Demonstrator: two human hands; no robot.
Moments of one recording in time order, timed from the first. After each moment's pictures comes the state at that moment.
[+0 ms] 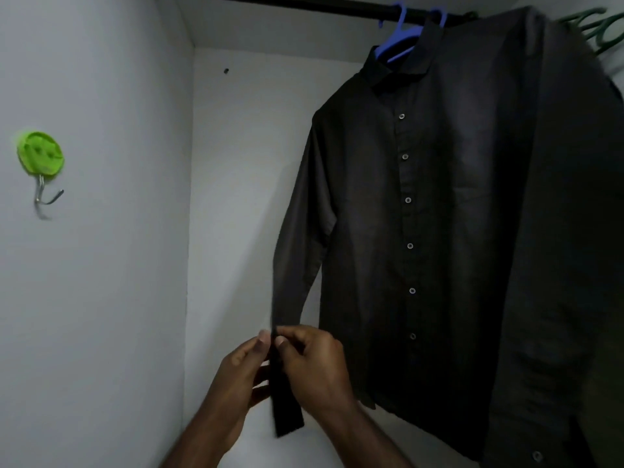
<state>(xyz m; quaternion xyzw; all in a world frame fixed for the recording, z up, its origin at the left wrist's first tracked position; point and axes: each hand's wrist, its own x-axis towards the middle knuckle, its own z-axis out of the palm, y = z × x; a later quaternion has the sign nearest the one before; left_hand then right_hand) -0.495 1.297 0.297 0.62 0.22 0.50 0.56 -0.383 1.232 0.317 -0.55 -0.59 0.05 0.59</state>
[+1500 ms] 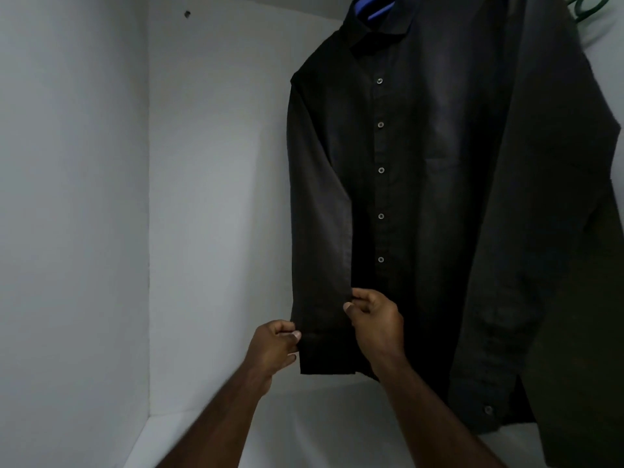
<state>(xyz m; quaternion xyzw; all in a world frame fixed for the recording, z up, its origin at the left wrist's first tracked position) -0.391 1.352 0.260 0.64 0.32 0.42 0.56 -0.255 1.230 0.299 -0.62 -0.39 -0.02 0.68</state>
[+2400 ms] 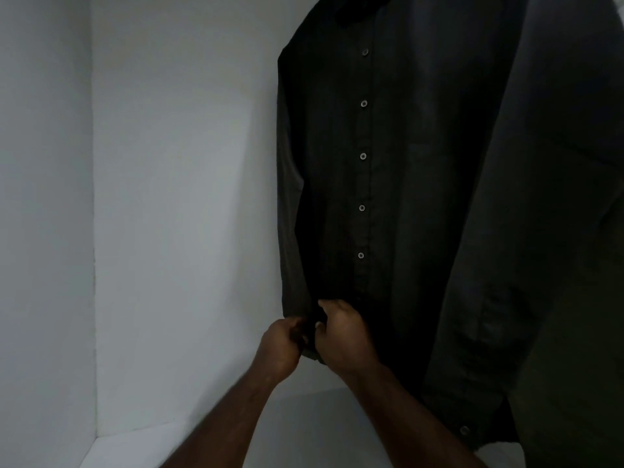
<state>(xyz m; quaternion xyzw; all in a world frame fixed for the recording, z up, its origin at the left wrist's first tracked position) -0.308 1.384 0.245 0.83 0.26 0.42 0.27 -0.231 1.263 0.291 -0.76 -0.52 -0.15 0.36</state>
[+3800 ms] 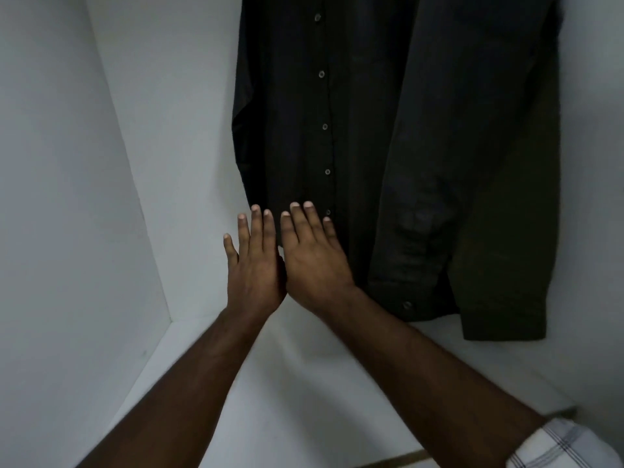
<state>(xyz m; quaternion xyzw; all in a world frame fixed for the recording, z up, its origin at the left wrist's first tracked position) -0.384 1.251 0.248 0.82 0.41 0.36 -0.18 -0.293 1.160 0.276 -0.67 -0.62 -0.30 0.27</state>
